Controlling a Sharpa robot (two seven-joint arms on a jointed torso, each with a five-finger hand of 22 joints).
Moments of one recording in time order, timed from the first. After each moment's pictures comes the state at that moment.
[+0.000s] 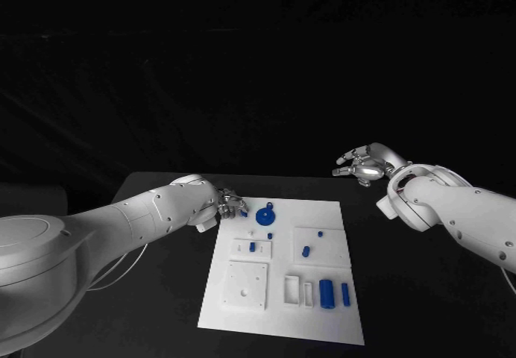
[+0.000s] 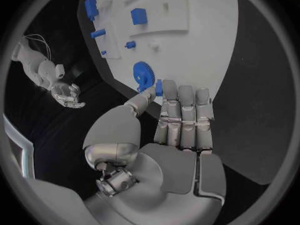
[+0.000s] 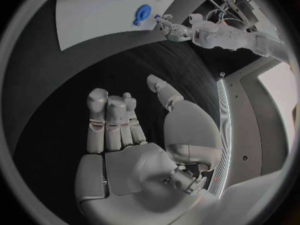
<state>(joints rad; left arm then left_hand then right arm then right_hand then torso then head) 1.29 -0.47 -0.13 0.78 -0.88 0.00 -0.24 0.90 0.03 0.61 -0.20 0.17 1.11 0.06 0.31 0.69 1.33 -0.04 0.66 0.73 1.04 -0.08 1.14 0.59 0.02 0.83 -0.10 0.81 1.30 1.30 -0.60 0.04 1.09 -1.00 -0.33 -0.02 0.93 -0.16 0.46 -0.27 0.39 0.81 0.14 0.22 0.46 1.06 0.05 1.14 1.03 1.26 -0.06 1.21 0.92 0.19 1.19 -0.06 0.99 1.31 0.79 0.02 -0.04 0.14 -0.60</state>
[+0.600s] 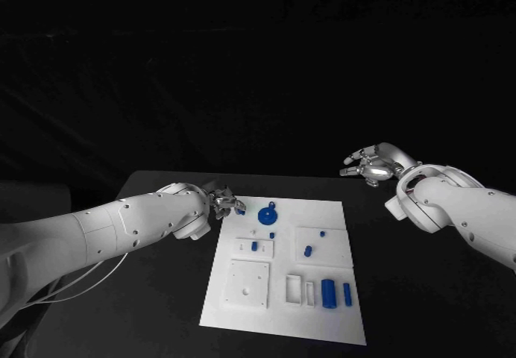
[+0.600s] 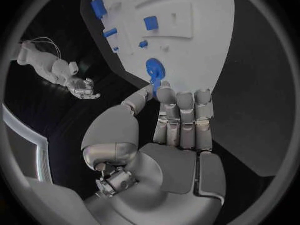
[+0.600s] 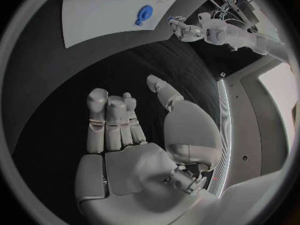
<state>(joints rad) 1.29 -0.69 -0.14 1.15 -0.91 -0.24 -0.23 0.91 -0.03 0.60 -0.22 0.29 1.16 0.05 0.32 0.69 1.38 -0.06 0.82 0.84 1.11 -0.12 1.26 0.64 0.02 0.95 -0.14 0.92 1.31 1.30 -0.63 0.04 1.11 -1.00 -0.33 -0.02 0.93 -0.16 0.46 -0.27 0.40 0.81 0.14 0.22 0.46 1.06 0.05 1.14 1.03 1.26 -0.06 1.21 0.92 0.19 1.20 -0.06 0.99 1.31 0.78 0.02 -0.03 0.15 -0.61</state>
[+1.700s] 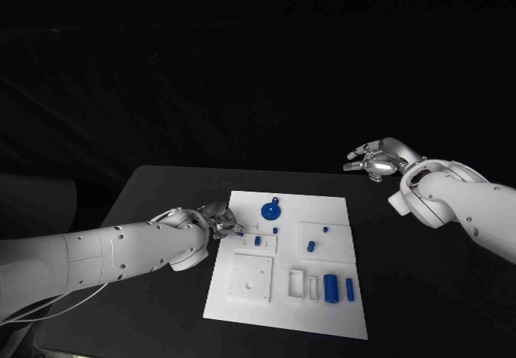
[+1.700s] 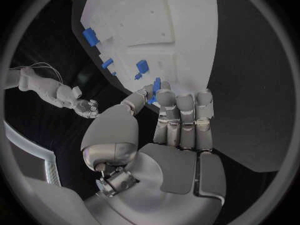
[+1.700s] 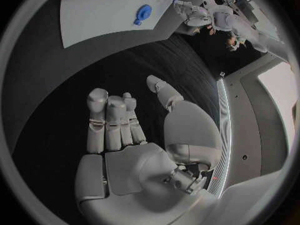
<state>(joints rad) 1.23 -0.77 -0.24 1.33 -1.04 -0.41 -0.28 0.92 -0.04 0.61 -0.22 0.34 1.16 0.05 0.35 0.69 1.38 -0.06 0.87 0.87 1.11 -0.12 1.30 0.65 0.02 0.96 -0.14 0.95 1.31 1.30 -0.65 0.04 1.11 -1.00 -0.33 -0.02 0.93 -0.16 0.46 -0.27 0.41 0.81 0.14 0.22 0.46 1.06 0.05 1.15 1.03 1.26 -0.06 1.21 0.92 0.19 1.20 -0.06 0.99 1.31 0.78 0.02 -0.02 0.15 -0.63</state>
